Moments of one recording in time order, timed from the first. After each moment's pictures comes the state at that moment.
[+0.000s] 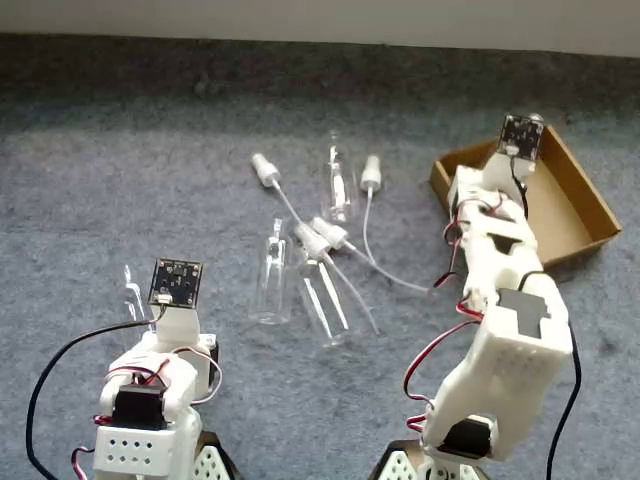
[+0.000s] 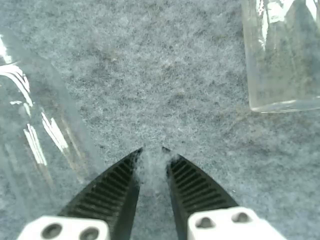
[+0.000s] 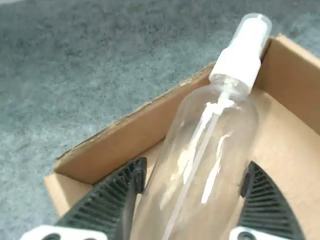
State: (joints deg) left arm -2.2 -103.6 95.9 75.9 3.8; right arm 9.3 22.8 18.8 2.1 -0.8
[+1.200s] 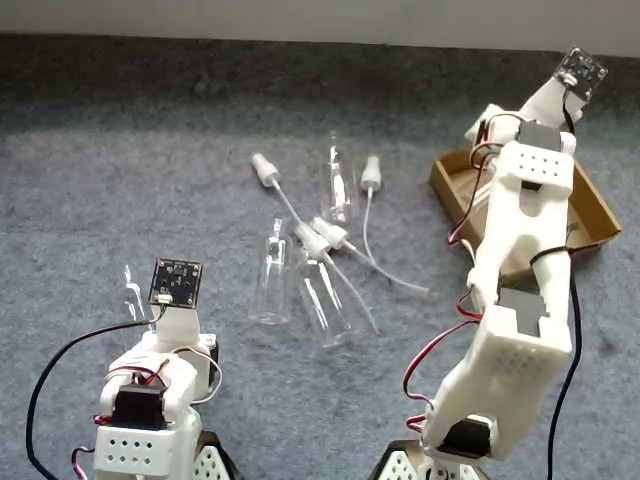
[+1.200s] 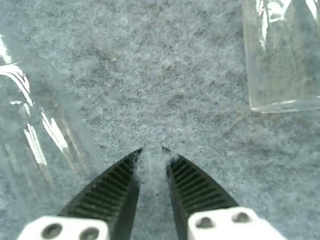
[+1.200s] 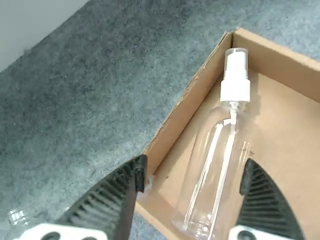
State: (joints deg) left arm -2.2 -103.6 95.9 75.9 3.8; right arm 9.1 23.6 -22.2 54.3 -24.2
